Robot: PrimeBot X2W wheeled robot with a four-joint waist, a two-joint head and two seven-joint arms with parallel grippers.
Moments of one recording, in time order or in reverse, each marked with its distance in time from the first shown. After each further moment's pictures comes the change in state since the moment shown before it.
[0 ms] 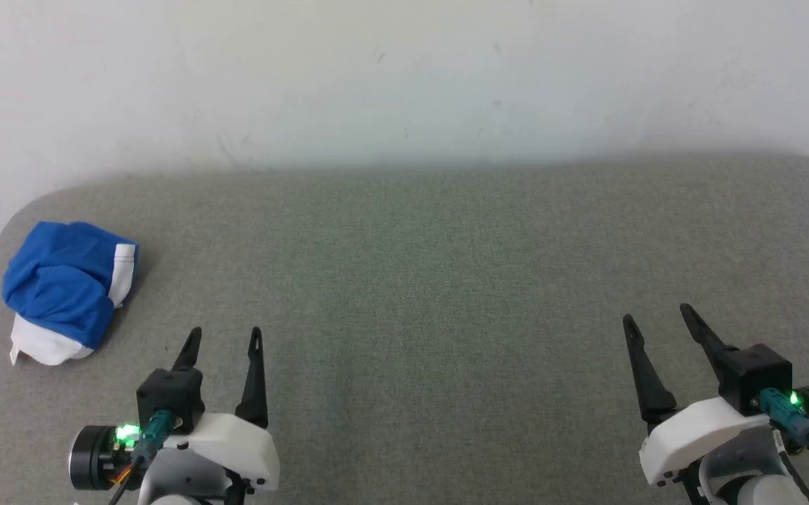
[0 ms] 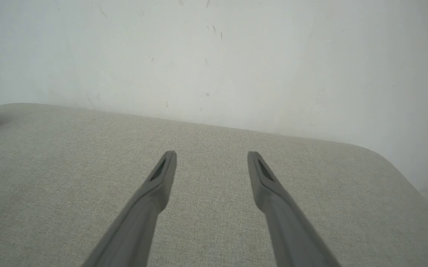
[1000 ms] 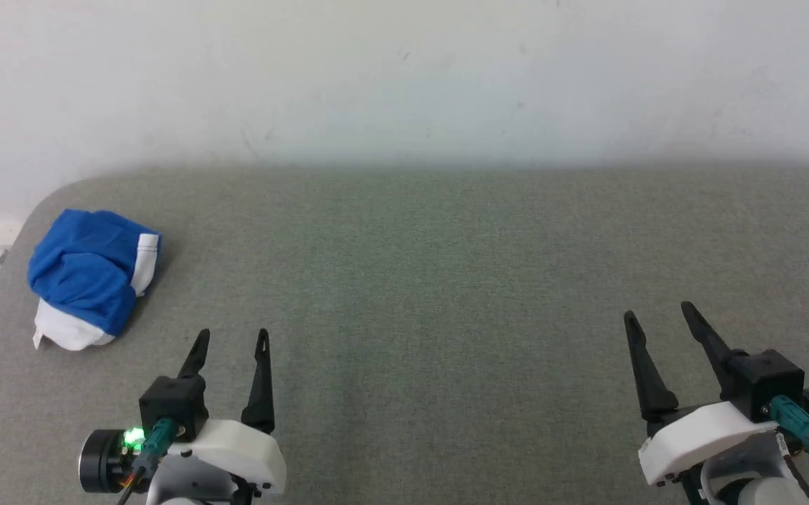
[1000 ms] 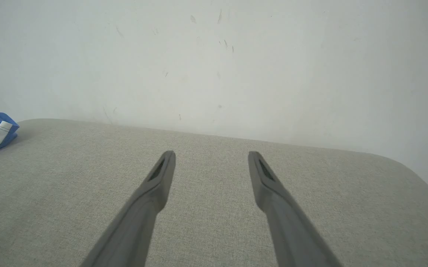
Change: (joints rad) left arm 0.001 0.000 -0.020 0.028 -0.038 0.001 -0.055; right arm 0.005 0.000 0.002 0.004 0.047 0.000 -0.054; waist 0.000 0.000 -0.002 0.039
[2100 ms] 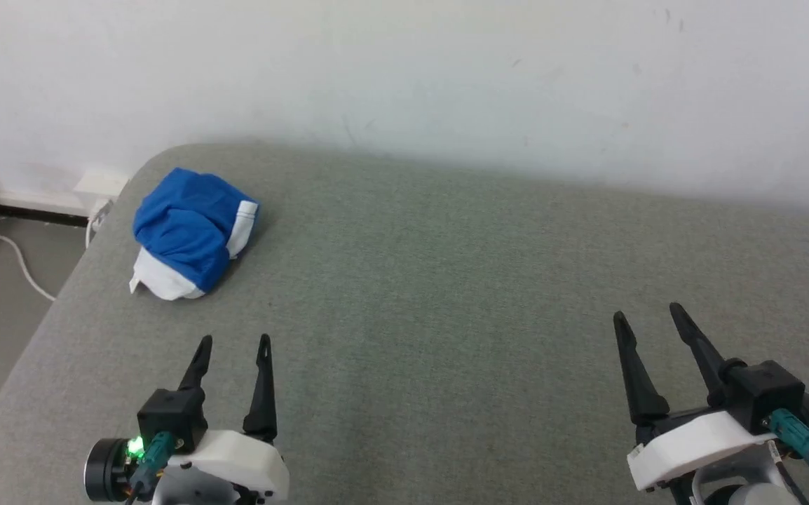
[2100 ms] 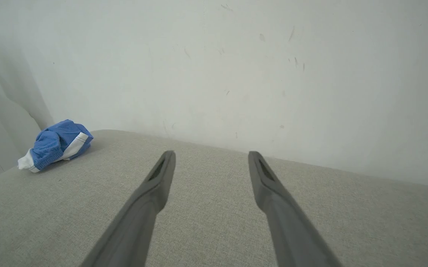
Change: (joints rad) left arm 0.009 0.000 -0.008 0.031 -0.036 0.001 -0.069; right arm 0.009 0.000 0.036 0.006 0.059 0.000 -0.070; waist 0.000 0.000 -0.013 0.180
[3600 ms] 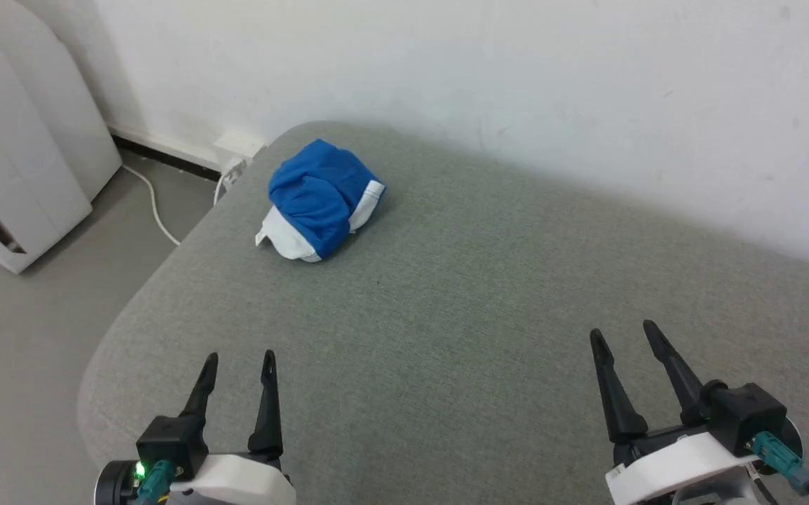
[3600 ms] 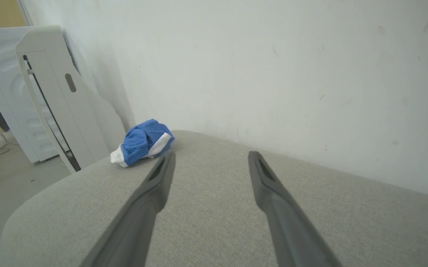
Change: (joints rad) left arm 0.036 0.000 -0.025 0.028 -0.061 0.001 -0.091; right arm 0.018 0.001 0.064 0.055 0.072 0.000 -0.090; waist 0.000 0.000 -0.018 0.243
